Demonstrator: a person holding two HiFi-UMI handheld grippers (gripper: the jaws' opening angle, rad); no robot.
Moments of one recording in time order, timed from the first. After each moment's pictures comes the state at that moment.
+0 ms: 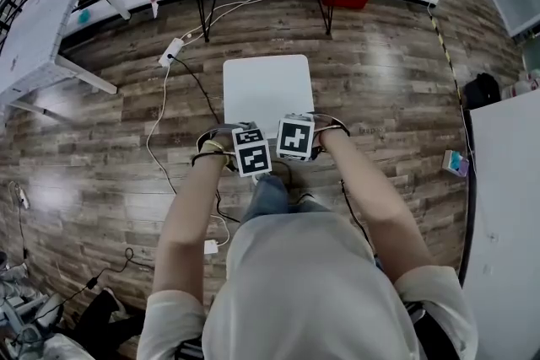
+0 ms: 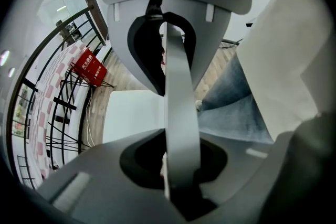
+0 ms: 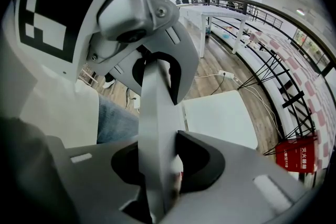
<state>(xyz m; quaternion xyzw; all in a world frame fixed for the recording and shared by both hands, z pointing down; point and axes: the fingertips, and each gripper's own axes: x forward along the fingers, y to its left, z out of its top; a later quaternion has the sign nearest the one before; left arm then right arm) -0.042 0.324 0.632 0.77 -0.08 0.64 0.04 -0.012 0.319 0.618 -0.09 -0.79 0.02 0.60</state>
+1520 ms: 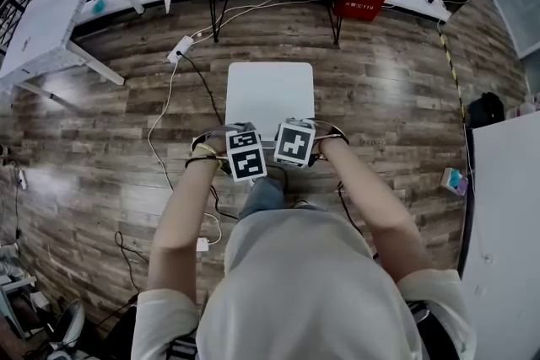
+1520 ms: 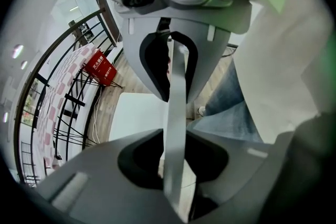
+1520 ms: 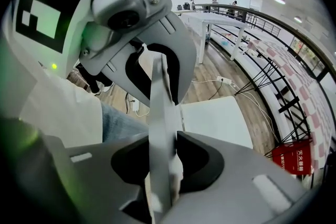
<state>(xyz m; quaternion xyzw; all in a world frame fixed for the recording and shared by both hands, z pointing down) -0.027 0.334 0.603 0.77 -0.13 0.62 0.04 -0.006 0.331 0.601 -0.09 -0.81 0.00 0.58</state>
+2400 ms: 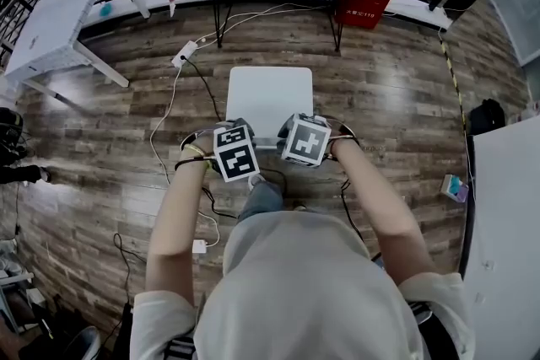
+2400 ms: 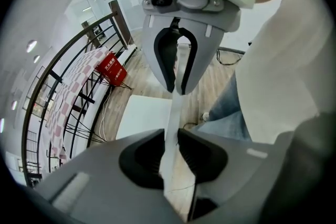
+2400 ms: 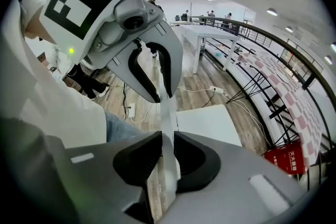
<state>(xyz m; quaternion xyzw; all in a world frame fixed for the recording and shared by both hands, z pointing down) -0.024 0.338 0.553 0.77 -0.19 0.61 0.05 0.015 0.327 0.551 -0.05 -0.84 -0.01 0.54</state>
